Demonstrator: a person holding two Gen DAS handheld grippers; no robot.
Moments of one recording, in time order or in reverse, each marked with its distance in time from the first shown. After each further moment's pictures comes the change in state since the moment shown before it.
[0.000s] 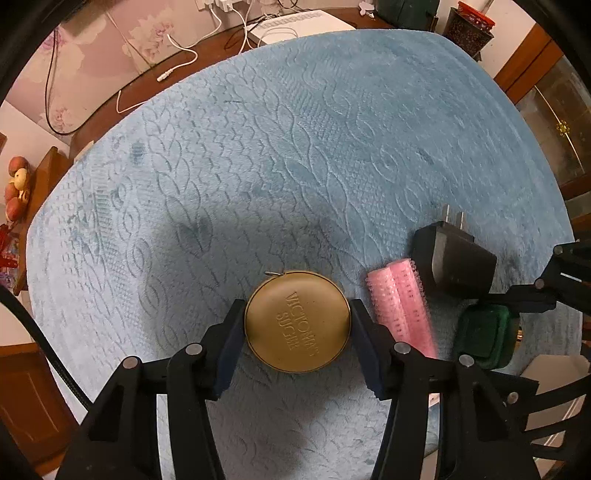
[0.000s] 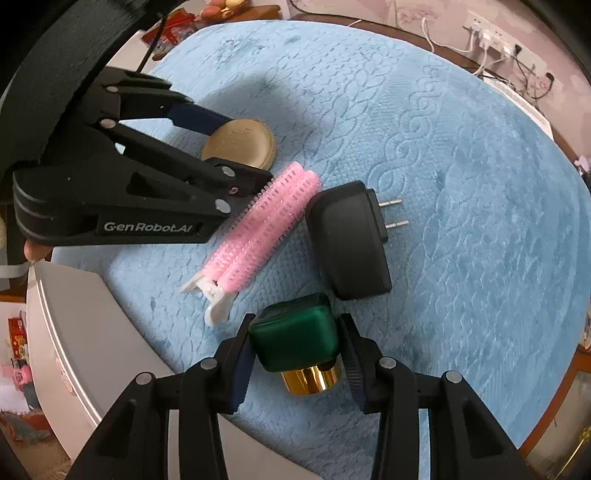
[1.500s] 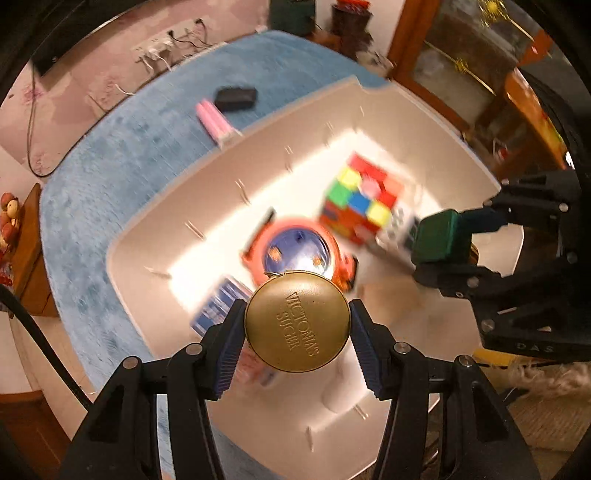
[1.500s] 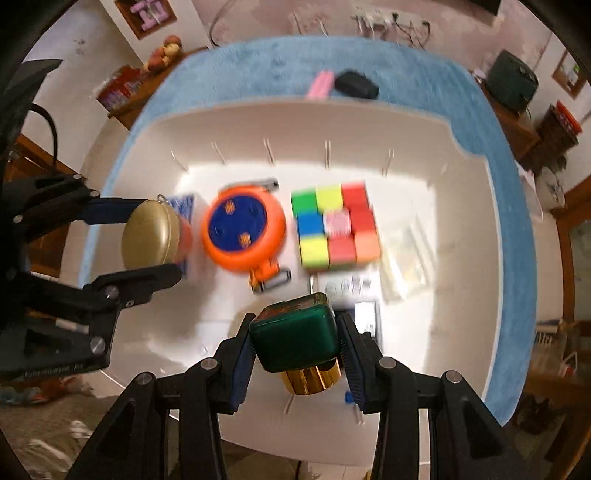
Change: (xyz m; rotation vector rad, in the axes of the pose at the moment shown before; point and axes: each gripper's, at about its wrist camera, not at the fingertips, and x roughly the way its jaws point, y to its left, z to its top) left arm -0.121 -0.091 -0.259 0.274 -0.110 -0.124; right arm -0.062 0.153 -0.205 0.392 -0.121 -0.123
